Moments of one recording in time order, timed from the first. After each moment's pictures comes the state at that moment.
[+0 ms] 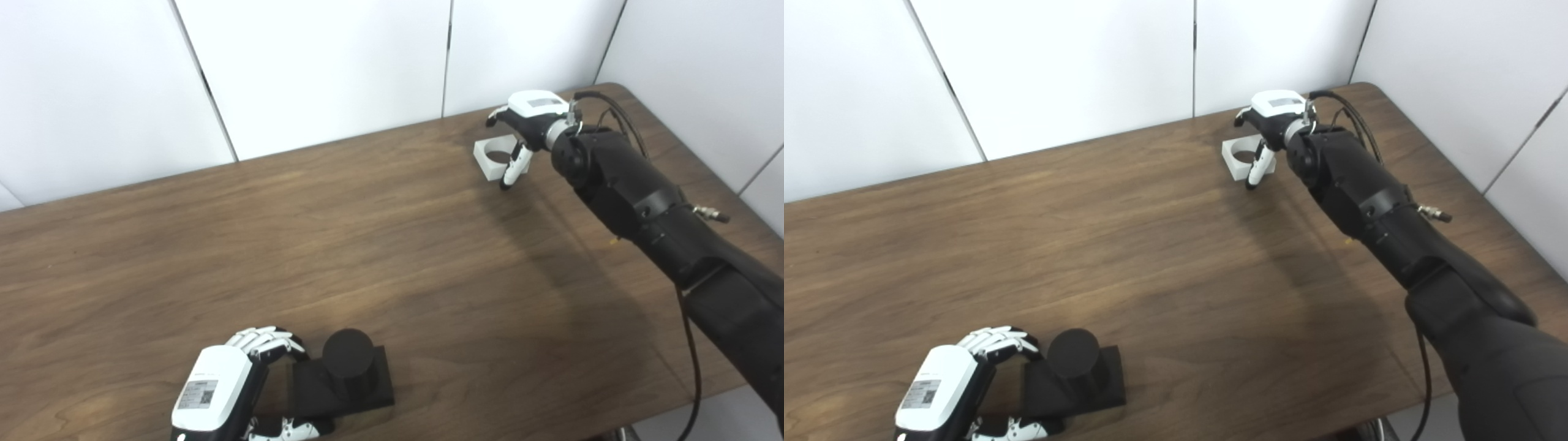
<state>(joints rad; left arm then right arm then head) 0.17 0.32 -0.33 -0.31 0.88 -0.13 -0.12 -0.59 -0.64 0.33 0.34 -0.82 0.31 0.36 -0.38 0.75</state>
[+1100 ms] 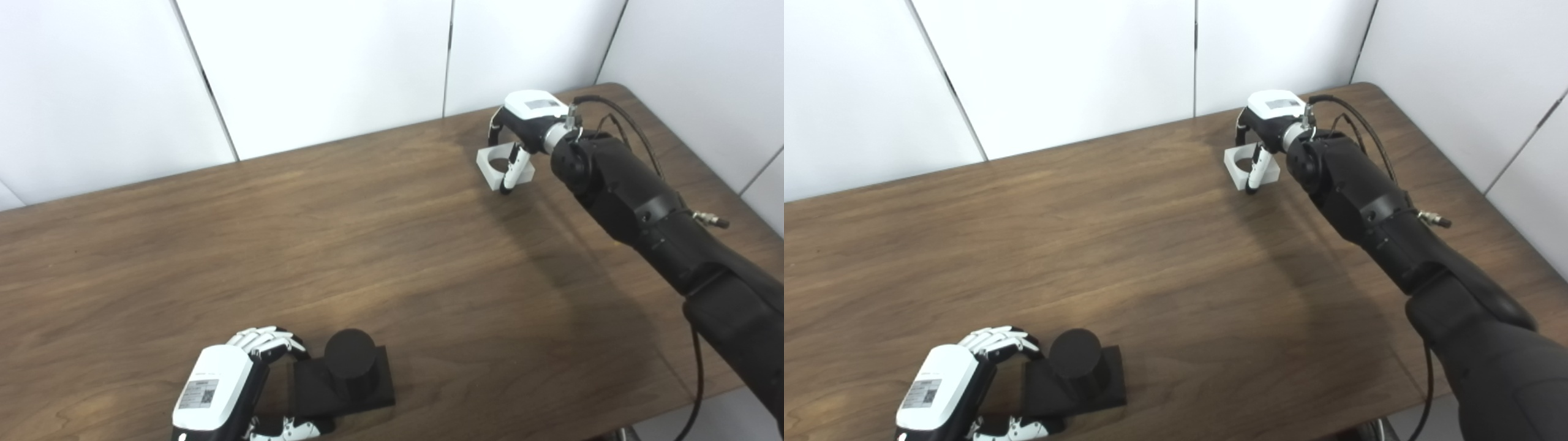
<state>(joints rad) 0.17 0.30 -0.32 -0.32 0.89 -0.13 -0.14 -0.57 -0.64 0.32 0.35 -0.79 0.26 0.29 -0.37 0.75</state>
